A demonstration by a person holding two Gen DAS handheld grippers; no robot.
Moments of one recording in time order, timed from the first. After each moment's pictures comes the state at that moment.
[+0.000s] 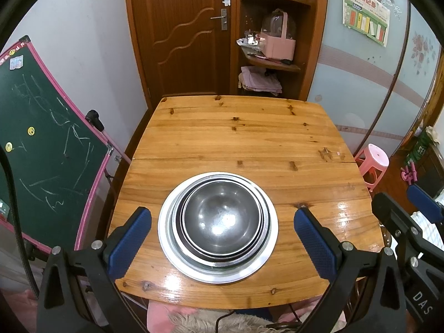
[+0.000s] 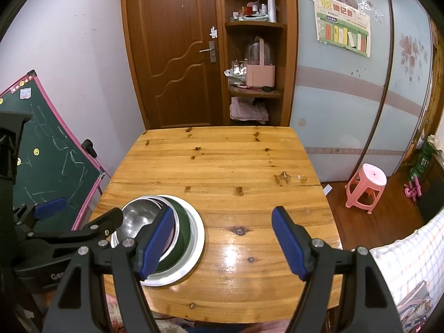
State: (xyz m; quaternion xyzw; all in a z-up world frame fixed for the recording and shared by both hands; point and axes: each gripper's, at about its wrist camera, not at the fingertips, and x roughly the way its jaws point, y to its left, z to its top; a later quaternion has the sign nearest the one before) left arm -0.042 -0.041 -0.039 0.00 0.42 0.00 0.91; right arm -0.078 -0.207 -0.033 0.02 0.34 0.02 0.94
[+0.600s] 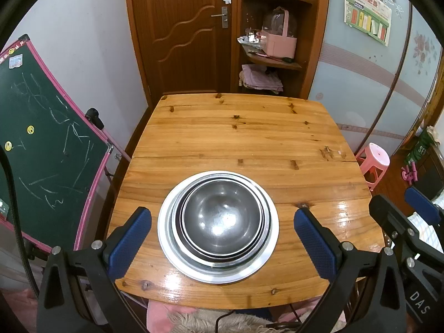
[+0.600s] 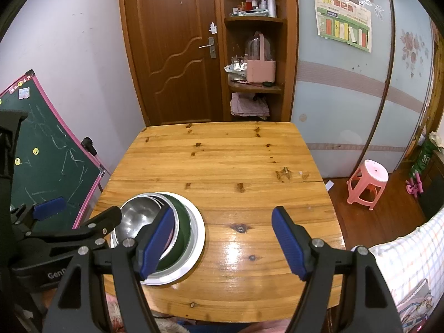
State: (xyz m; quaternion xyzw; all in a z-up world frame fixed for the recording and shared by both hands) left arm -0.042 -0.041 -0.041 0.00 0.43 0.00 0.90; right arm -0.072 -0.208 -0.038 0.02 0.35 0.02 0.94
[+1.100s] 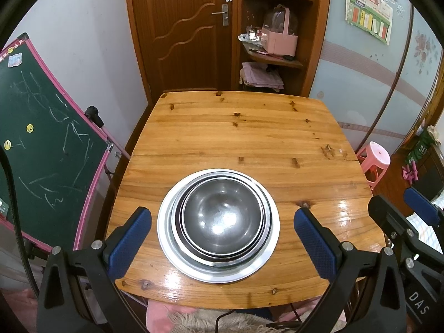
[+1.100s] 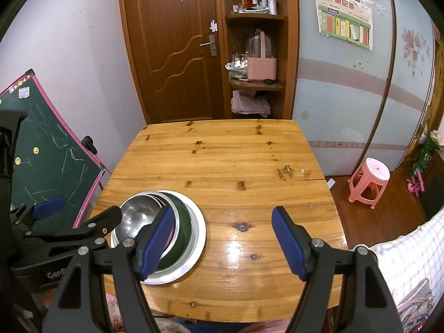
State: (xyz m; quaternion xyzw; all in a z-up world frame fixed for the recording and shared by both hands) left arm -0.042 -0.041 -0.043 0.00 0.43 0.00 0.90; right arm -0.069 -0.207 -0.041 0.02 0.36 0.02 0.93
